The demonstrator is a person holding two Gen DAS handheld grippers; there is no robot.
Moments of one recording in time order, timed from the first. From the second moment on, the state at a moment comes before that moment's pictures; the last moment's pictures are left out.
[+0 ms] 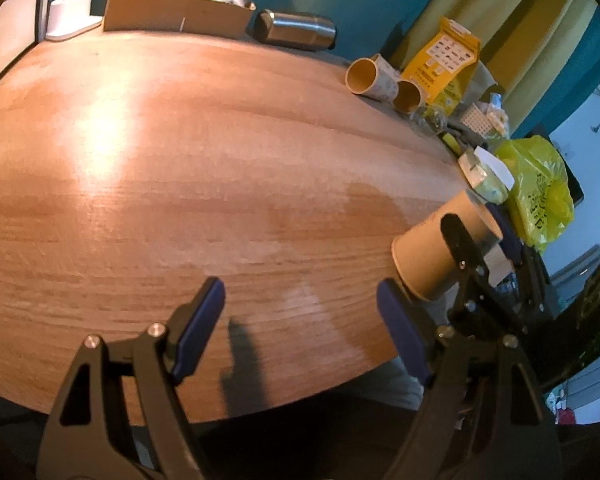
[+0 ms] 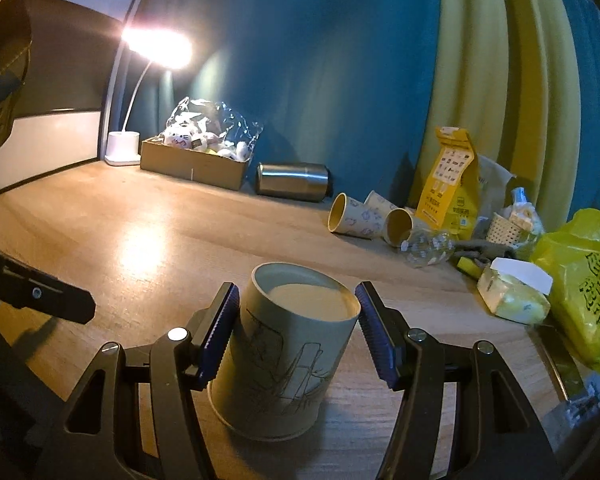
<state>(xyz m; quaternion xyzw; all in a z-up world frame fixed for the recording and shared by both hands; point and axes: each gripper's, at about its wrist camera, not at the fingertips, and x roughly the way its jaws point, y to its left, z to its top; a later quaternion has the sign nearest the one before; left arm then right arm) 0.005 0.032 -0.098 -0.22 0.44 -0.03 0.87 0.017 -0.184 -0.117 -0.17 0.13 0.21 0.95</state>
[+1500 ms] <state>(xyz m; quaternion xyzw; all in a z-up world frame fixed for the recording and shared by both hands) -0.036 -0.002 -0.007 -0.12 0.30 0.02 0.95 0.022 -0.222 -0.033 -0.05 0.26 0.23 0.94</state>
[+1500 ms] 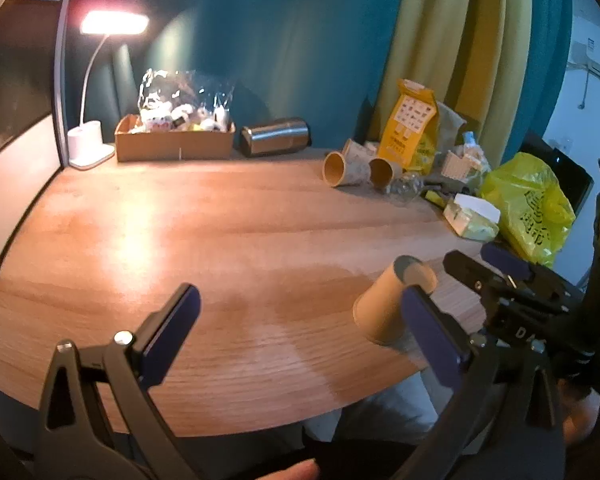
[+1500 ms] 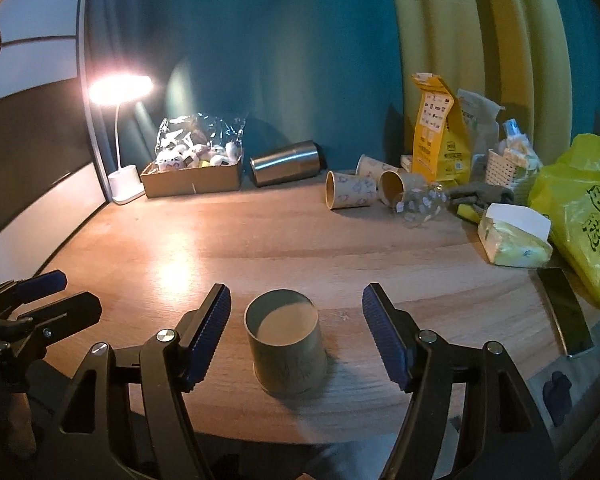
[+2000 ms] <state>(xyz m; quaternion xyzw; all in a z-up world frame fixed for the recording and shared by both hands) -0.043 -0.019 0.039 -0.08 0.26 0.03 0.96 0.014 -0.243 0.005 -0.03 0.24 0.23 0.94</state>
